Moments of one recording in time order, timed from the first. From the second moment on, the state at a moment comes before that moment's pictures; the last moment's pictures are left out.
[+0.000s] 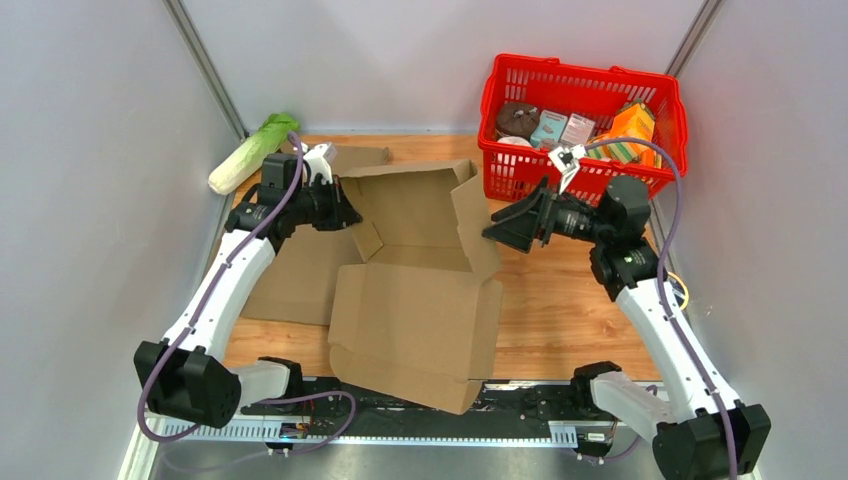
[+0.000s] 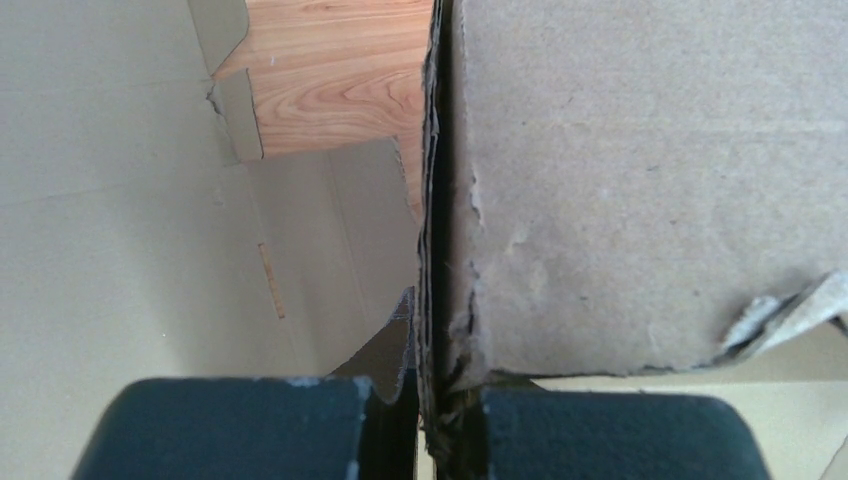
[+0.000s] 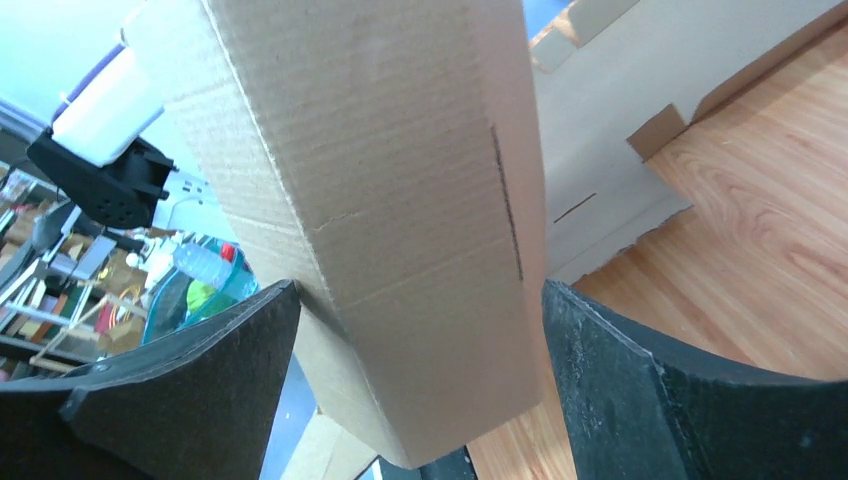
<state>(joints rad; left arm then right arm) -0.20 1.23 1.16 -0.62 0.43 -0.29 0.20 0.98 0.93 0.05 -1.05 0.64</state>
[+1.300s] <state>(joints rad) -0.44 0.96 1.05 -0.67 -0.17 -0.35 0.72 1.11 0.96 -0.12 0.19 0.32</state>
